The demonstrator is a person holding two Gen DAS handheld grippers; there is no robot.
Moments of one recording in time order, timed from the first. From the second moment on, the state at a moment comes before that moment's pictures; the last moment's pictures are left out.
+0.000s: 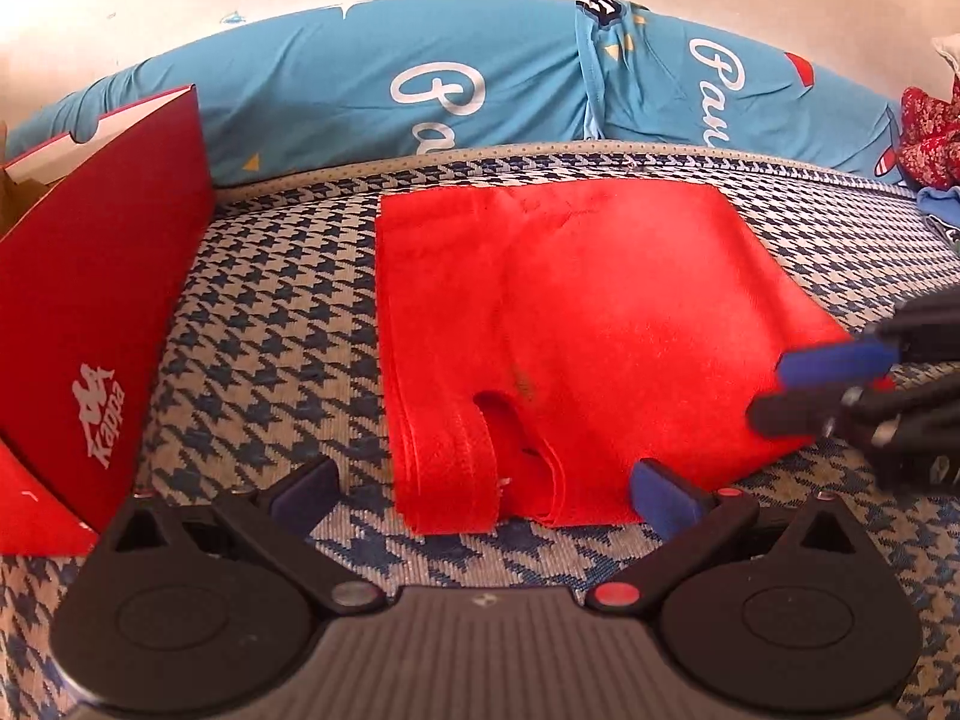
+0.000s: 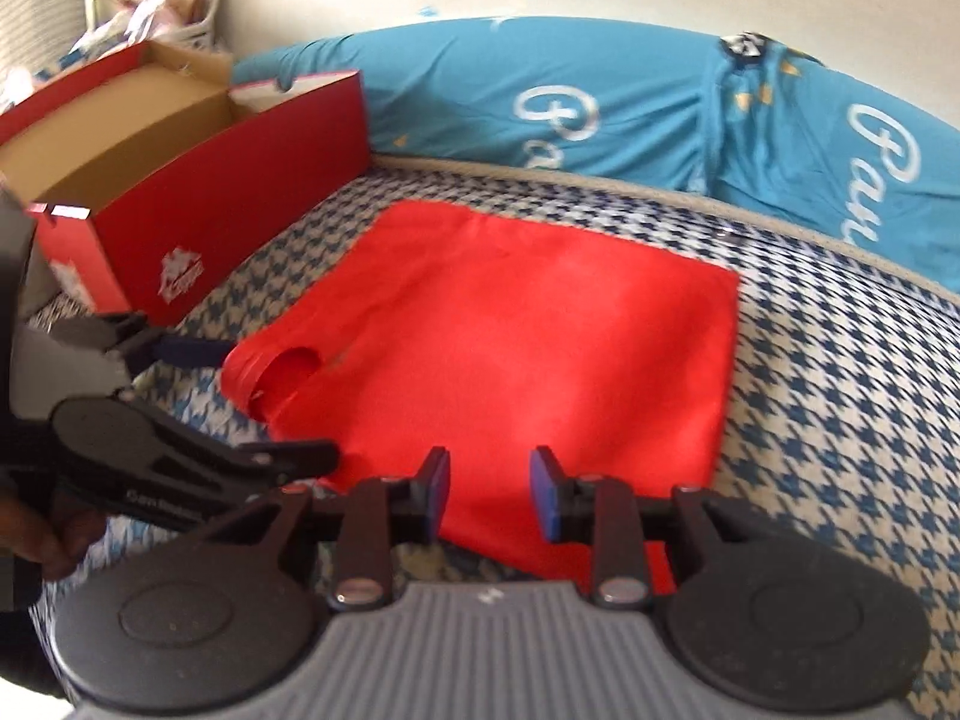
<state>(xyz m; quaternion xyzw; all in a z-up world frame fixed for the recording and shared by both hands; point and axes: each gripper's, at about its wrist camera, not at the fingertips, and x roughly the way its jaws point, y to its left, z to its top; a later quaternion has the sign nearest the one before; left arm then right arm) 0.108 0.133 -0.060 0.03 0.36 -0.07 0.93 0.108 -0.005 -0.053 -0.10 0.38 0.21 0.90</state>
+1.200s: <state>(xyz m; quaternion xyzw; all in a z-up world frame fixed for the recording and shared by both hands) 0.117 0.140 -0.063 0.02 0.36 -0.06 0.93 0.111 -0.010 -0.056 -0.10 0.39 0.21 0.89</state>
